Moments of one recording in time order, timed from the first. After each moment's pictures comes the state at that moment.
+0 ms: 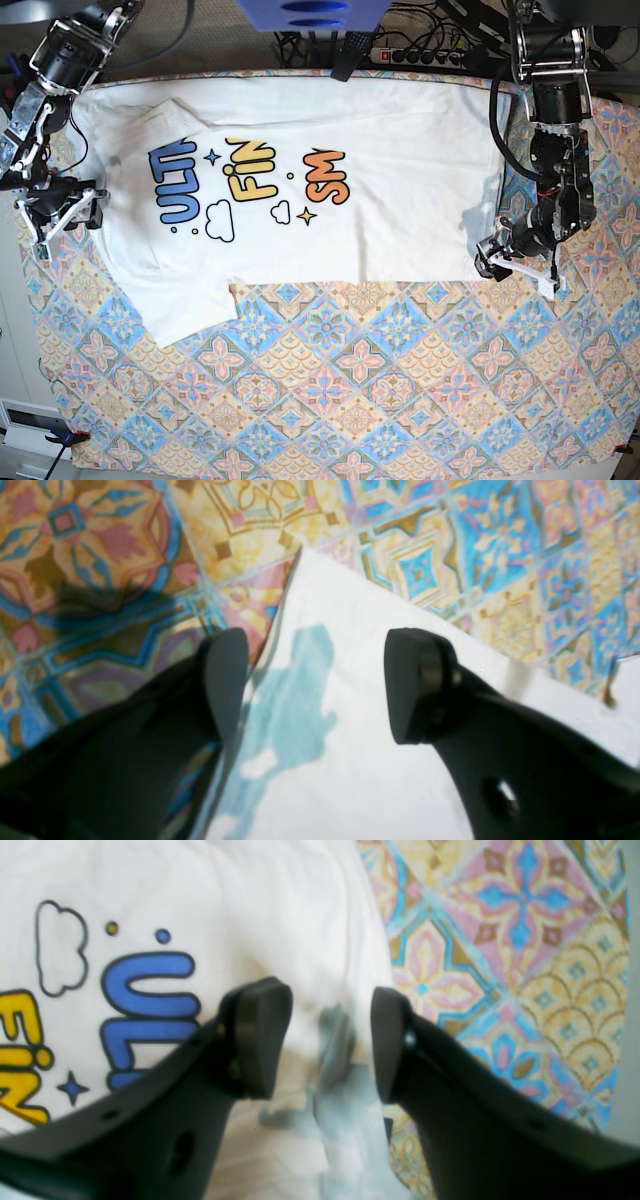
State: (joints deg) left arm -7.5 -20.1 -8.7 68.5 -41.0 0.9 45.4; right arm 0.1 18.1 36.0 79.8 17.7 41.1 -54.0
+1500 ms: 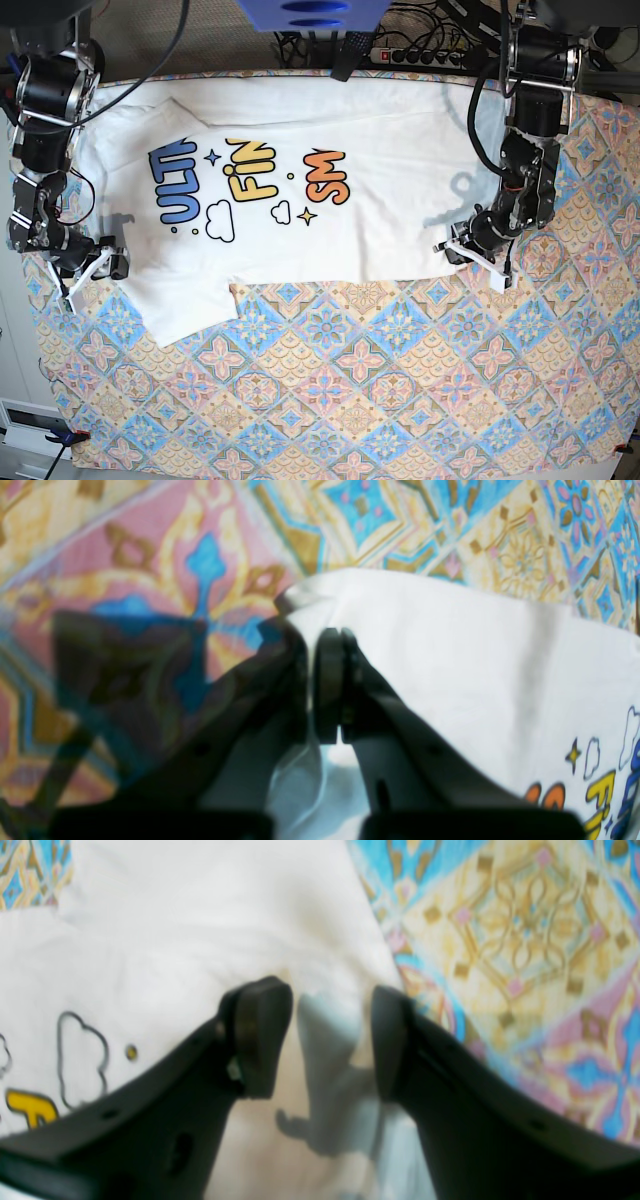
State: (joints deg) left arm -9.0 -18.7 2.8 56.7 -41.5 -8.3 32.3; right arm 23.1 27.1 12.8 38.4 17.8 40.9 -31.3
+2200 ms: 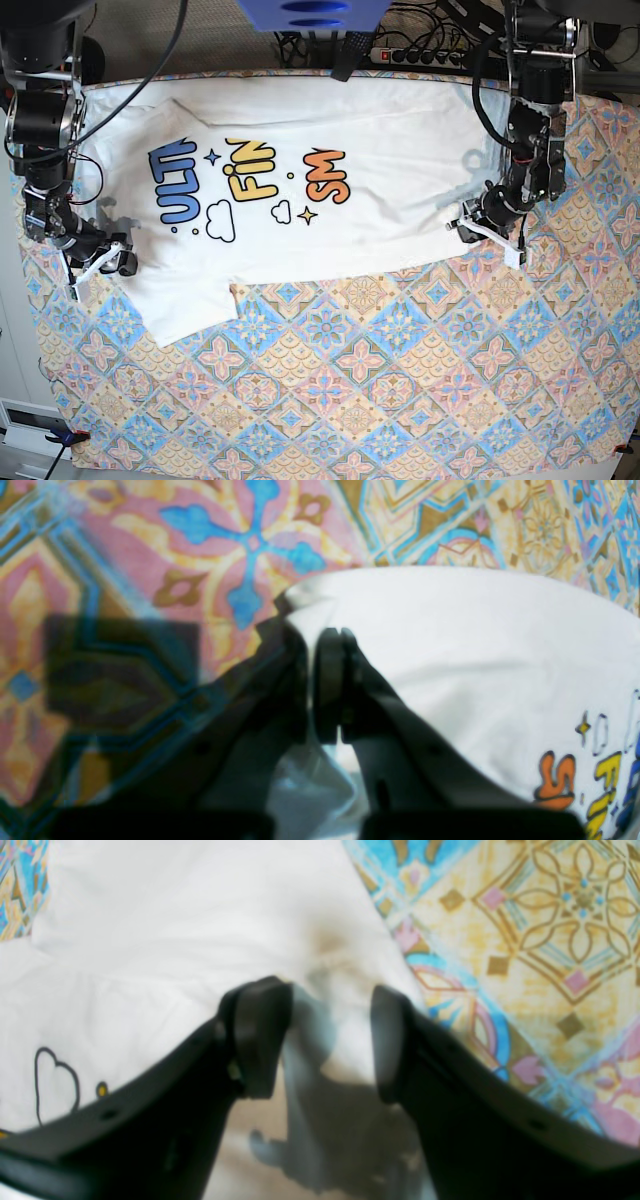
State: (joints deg) left arm -1.8 -18.9 -2.9 63.9 -41.0 -8.1 33.7; right arm 30.0 28.2 0.7 14.7 17.7 40.1 -9.2
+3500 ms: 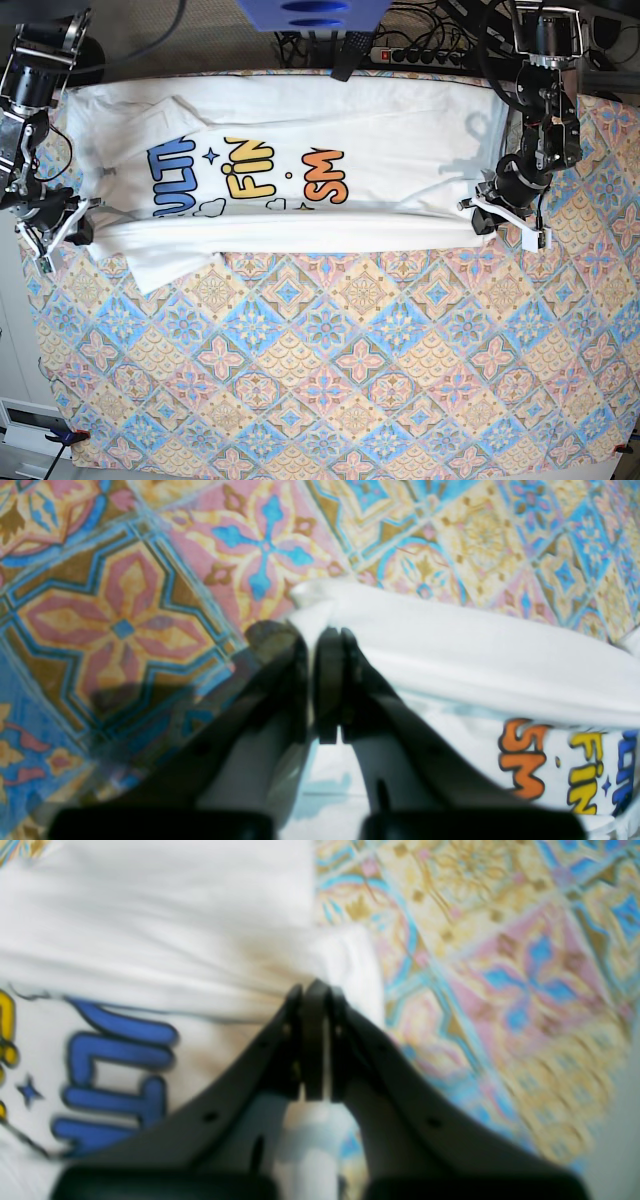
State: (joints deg) left arm 11.4 -18.9 -9.5 85.6 -40.6 -8.0 34.7; right arm 0.7 29.9 22.4 68.4 18.4 41.3 -39.2
